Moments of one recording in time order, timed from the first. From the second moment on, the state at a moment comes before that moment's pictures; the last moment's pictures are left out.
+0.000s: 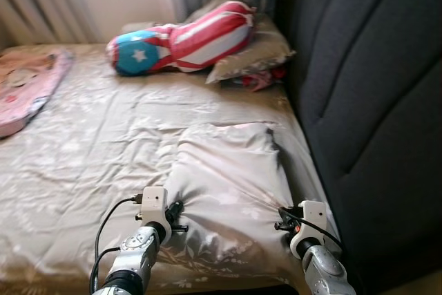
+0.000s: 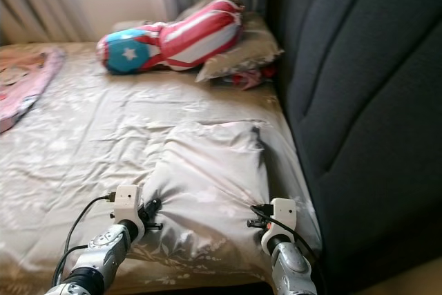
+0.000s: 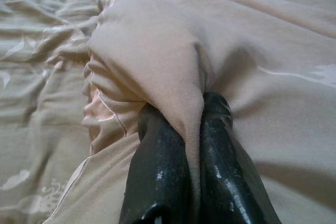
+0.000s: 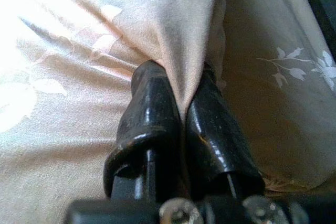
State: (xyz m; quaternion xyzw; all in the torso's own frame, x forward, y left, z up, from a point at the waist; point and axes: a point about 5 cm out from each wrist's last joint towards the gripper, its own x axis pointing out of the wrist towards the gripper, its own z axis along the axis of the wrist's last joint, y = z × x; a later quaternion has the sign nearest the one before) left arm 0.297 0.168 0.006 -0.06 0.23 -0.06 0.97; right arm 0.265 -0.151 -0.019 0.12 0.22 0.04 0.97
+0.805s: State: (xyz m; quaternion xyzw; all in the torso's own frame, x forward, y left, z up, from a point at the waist) left arm 0.288 0.177 -0.002 -0.05 0.24 -0.04 0.97; right arm 0.264 -0.149 -0.021 0.12 0.23 0.05 0.97
